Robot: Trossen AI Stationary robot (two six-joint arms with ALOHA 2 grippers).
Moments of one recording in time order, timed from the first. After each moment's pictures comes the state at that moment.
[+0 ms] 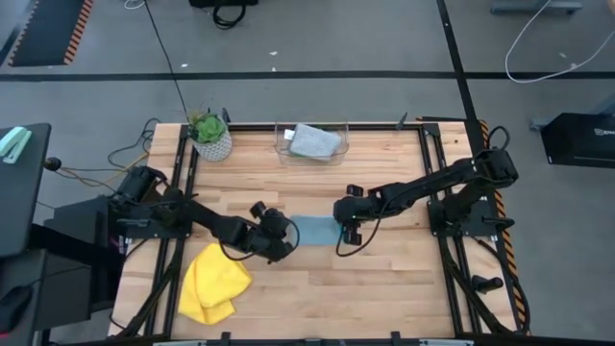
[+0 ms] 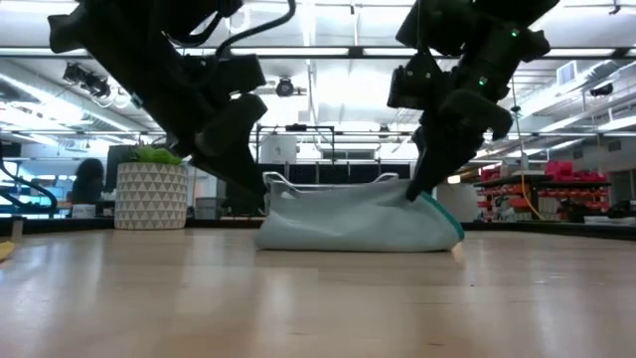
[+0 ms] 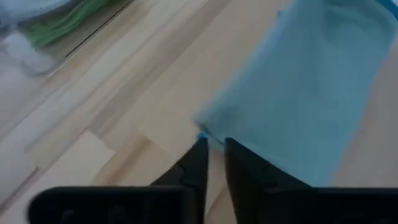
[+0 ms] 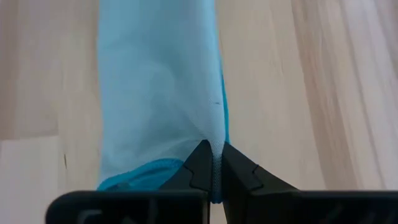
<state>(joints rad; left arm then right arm) -0.37 1.72 0.87 -0.18 -0.75 -0.72 0.11 1.58 0.87 -0.34 0.17 0.16</state>
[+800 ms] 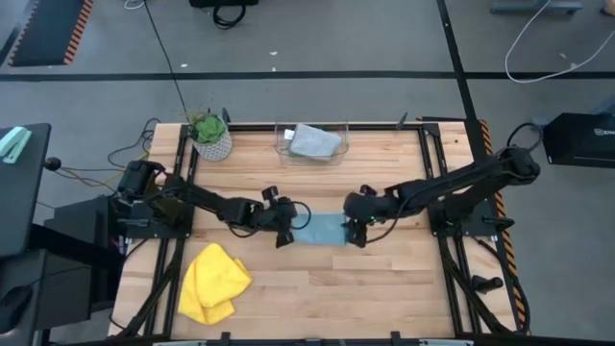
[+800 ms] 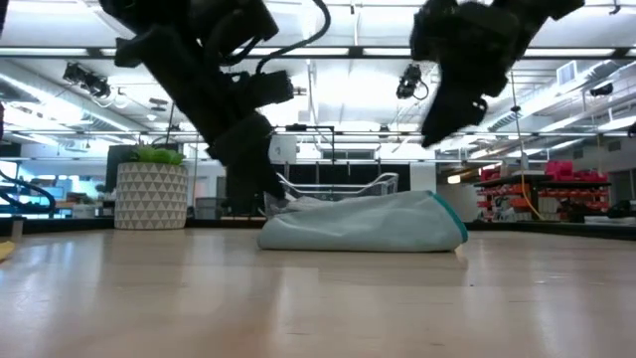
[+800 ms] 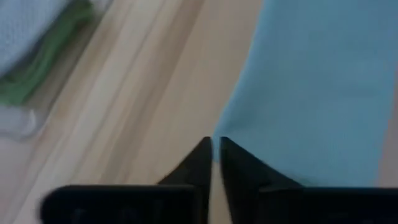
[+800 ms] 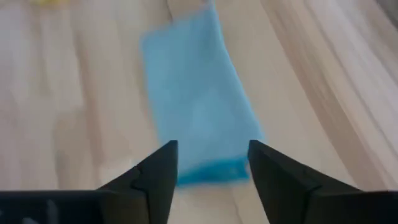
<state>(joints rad) -0.18 1.70 0.88 -0.11 -0.52 -0.27 0.18 1.38 0.88 -0.45 0.19 0.48</state>
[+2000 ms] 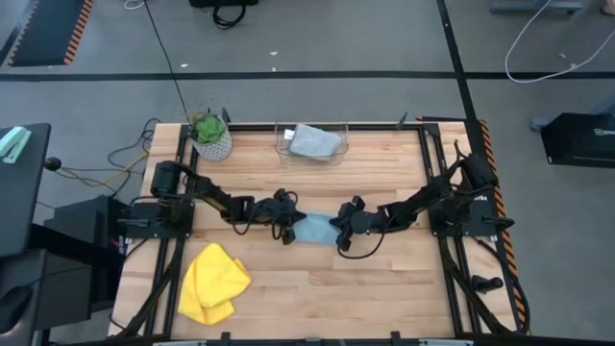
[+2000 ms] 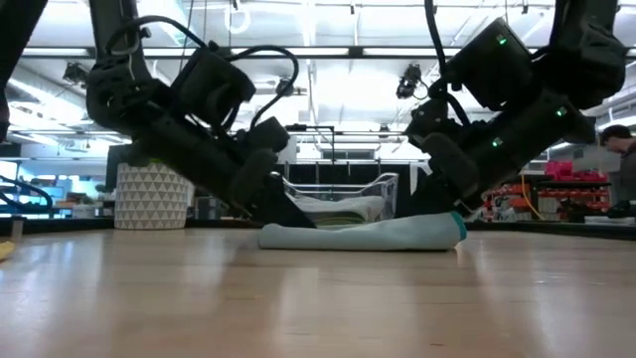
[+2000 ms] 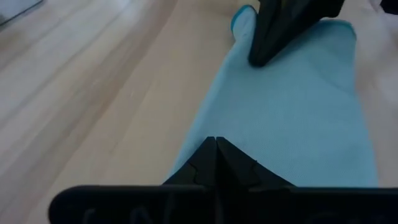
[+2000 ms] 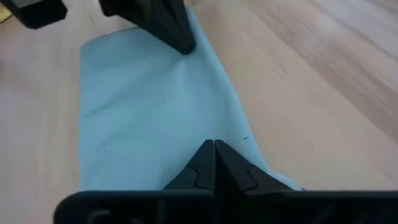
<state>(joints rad) -0.04 1.93 0.60 0.81 -0.19 -0.23 0.19 1.77 0.54 0.51 0.38 0.52</state>
